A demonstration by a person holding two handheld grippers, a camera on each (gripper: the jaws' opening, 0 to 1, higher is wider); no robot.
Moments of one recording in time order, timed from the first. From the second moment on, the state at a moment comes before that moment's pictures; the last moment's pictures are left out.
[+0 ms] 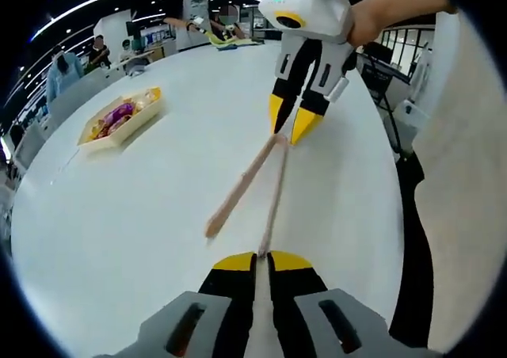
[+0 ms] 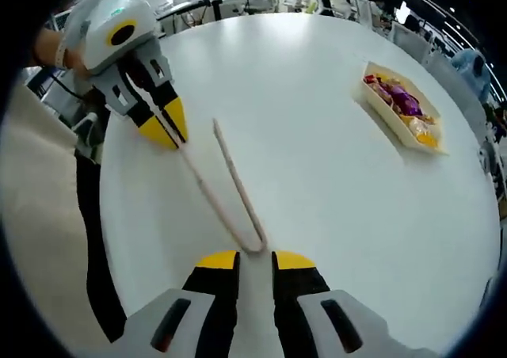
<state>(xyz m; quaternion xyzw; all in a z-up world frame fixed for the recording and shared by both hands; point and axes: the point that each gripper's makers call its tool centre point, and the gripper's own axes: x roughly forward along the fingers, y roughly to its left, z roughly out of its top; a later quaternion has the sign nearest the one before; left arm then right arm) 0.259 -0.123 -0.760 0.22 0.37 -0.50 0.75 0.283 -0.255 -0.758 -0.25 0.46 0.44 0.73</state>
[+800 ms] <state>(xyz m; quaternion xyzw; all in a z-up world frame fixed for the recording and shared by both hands) 0.293 -0.080 -0.627 -0.03 0.19 -0.34 0.92 0.316 -0.271 -0.621 -0.02 0.24 0.32 0.91</state>
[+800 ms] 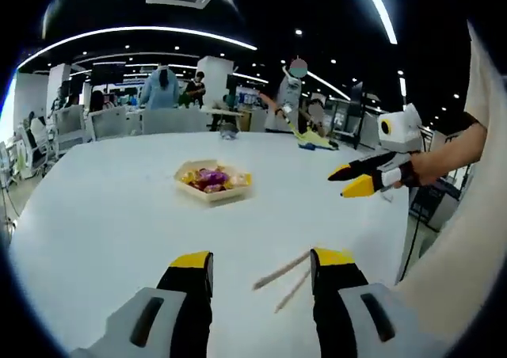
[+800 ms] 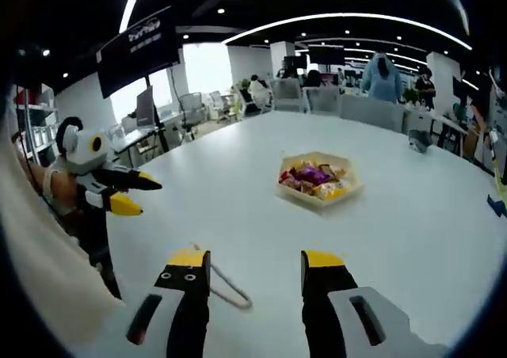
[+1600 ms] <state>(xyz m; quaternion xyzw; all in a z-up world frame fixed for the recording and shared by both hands) 0.310 -0.022 -0.542 -0.05 0.01 -0.23 0.97 0.318 -0.329 -0.527 0.02 0.05 0.21 0.98</state>
